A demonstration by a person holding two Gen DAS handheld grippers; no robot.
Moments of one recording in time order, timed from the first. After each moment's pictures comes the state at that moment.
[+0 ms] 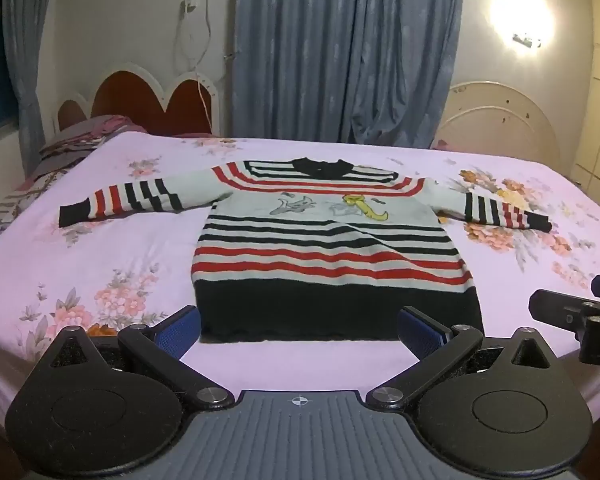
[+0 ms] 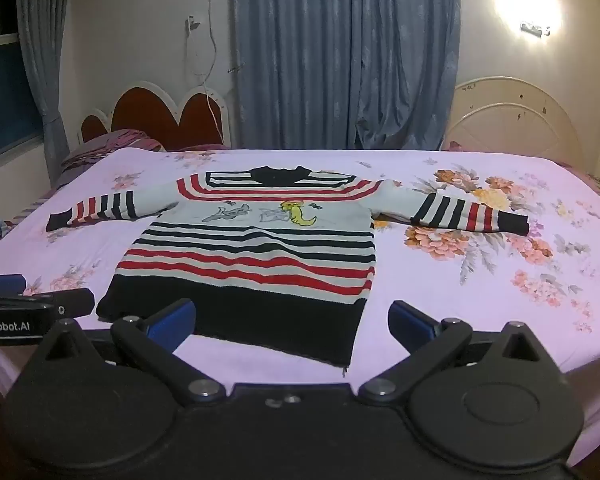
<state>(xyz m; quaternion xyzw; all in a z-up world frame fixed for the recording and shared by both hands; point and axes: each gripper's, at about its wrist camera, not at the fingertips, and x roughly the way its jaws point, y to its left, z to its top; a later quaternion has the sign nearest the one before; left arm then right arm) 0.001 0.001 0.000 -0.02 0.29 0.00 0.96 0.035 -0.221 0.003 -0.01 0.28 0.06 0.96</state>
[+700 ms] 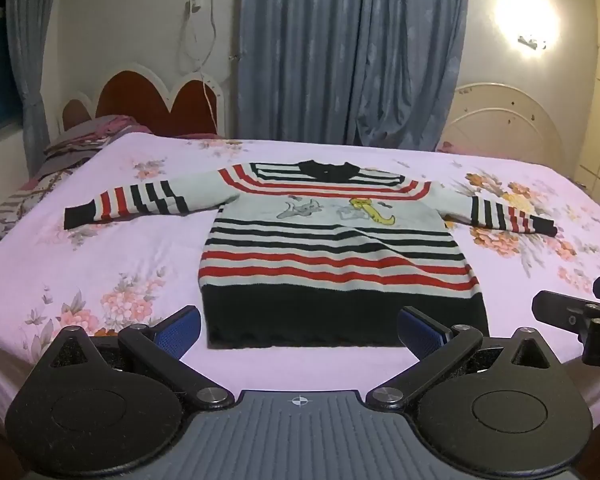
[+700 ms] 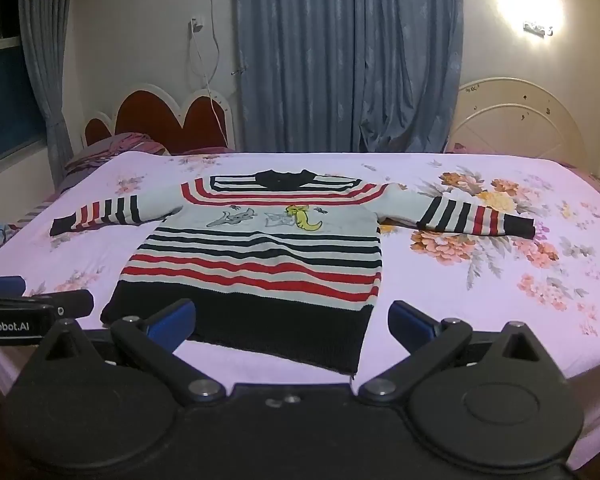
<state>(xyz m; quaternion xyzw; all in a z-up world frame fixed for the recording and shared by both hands) 0.005 0.007 0.003 -0.01 0.29 0.01 0.96 0.043 -0.223 0.008 -0.01 0.27 0.07 0.96</state>
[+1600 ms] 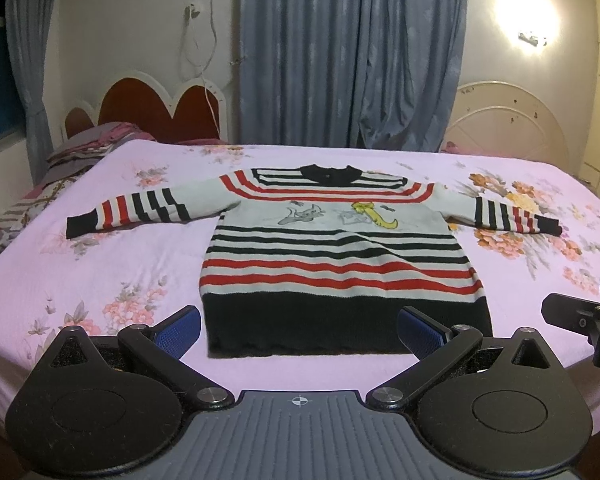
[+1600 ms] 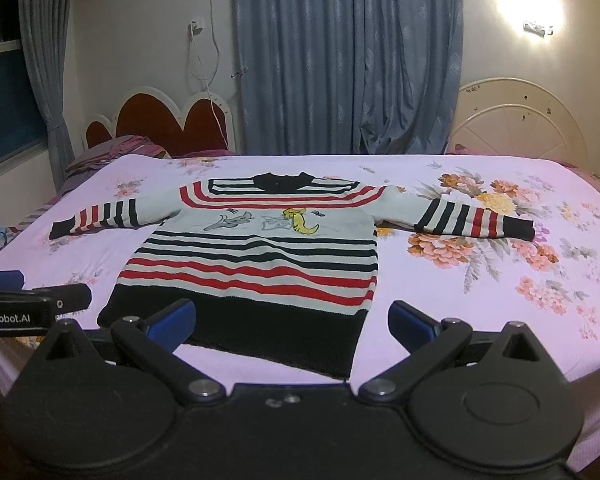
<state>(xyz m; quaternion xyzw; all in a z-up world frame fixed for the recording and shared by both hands) 0.012 0.003 0.007 0.00 0.29 0.02 0.96 0.043 -0.226 0.008 -0.01 0.27 0.07 0.96</state>
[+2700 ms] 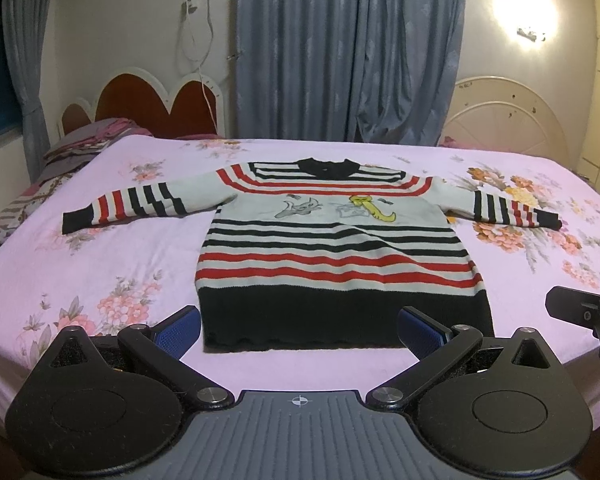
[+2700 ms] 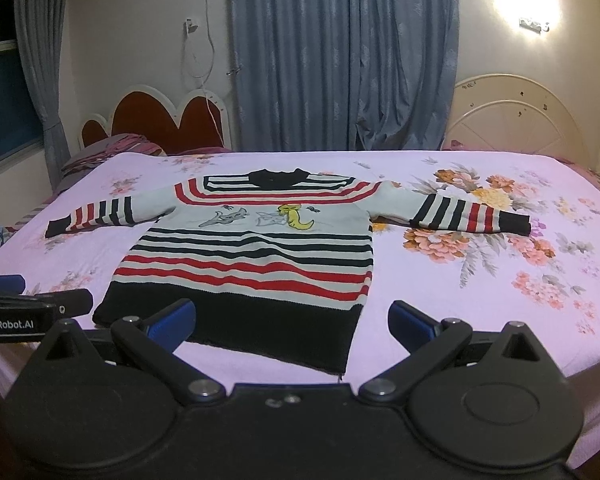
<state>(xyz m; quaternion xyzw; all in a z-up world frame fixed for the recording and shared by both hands) 0.013 -0.004 0.001 0.00 0.29 0.02 0.96 0.045 -0.233 0.005 -0.01 0.27 0.06 0.96</state>
